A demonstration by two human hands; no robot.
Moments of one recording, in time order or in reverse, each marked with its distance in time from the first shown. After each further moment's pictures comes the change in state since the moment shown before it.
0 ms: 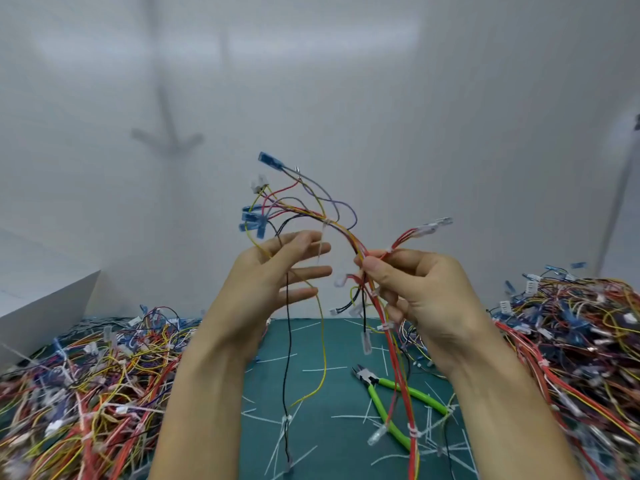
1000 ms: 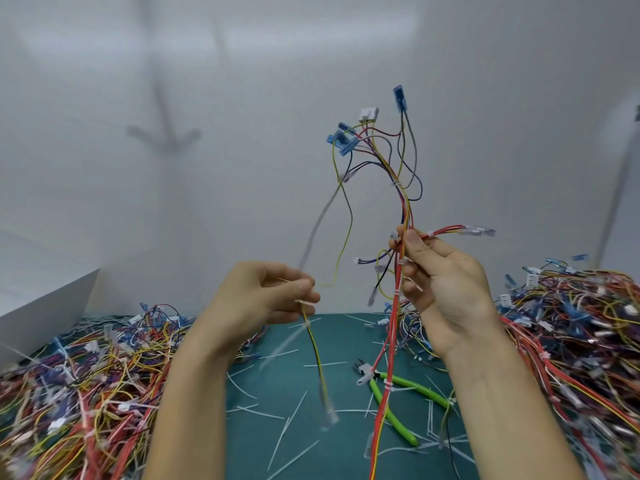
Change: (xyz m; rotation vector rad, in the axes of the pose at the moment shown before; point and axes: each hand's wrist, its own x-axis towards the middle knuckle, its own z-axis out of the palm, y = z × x) left_hand 0.000 -0.013 -0.018 0.258 -0.021 -0.158; right_hand 0.013 0.009 -0.009 0.333 0.248 0.047
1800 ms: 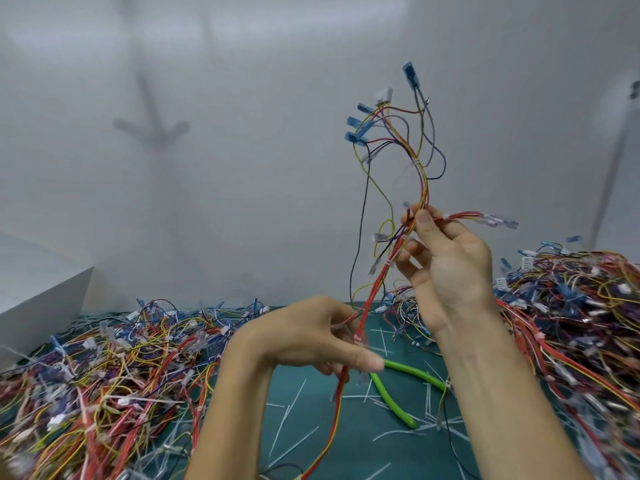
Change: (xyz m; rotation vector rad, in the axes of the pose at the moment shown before) left_hand 0.004 -0.012 0.041 0.491 -0.616 -0.040; right_hand 0.002 0.000 0.003 0.103 0.094 -0.123
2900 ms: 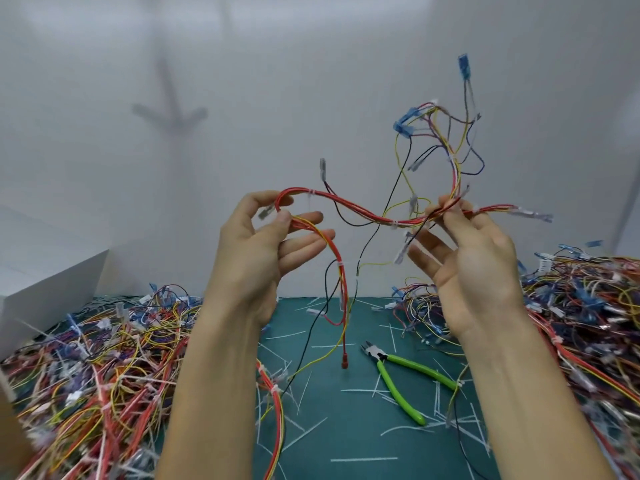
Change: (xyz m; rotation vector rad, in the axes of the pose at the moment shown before) left_hand -0.026 0.013 -0.031 -0.953 0.839 0.433; right_hand -0.002 -0.007 -0.003 -0.068 -0.052 -0.005
